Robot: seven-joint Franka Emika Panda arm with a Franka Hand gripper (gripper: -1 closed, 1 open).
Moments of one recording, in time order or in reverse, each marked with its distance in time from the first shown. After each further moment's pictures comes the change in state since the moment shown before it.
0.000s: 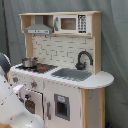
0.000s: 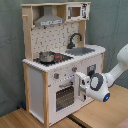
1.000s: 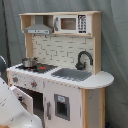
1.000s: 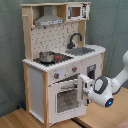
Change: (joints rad) arm 0.121 0.002 0.006 0.002 0.265 -0.076 -0.121
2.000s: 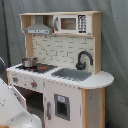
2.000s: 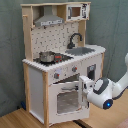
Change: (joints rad) arm 0.016 -0.002 0.047 0.067 0.251 -0.057 -0.138
